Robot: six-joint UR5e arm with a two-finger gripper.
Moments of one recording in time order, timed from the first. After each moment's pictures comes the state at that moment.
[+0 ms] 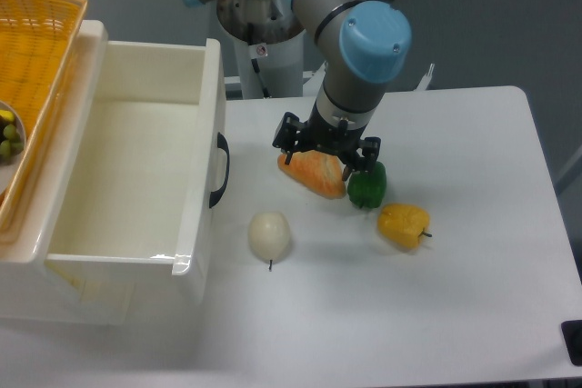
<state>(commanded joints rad) 2.56 -1.78 -1.54 -1.46 1.36 0.73</state>
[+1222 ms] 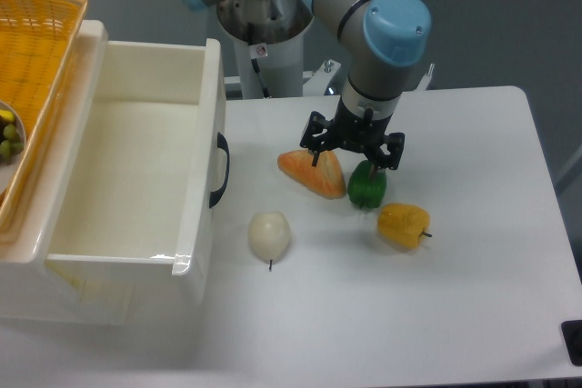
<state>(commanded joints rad) 2.61 -1.77 -1.69 -1.27 1.43 0.78</state>
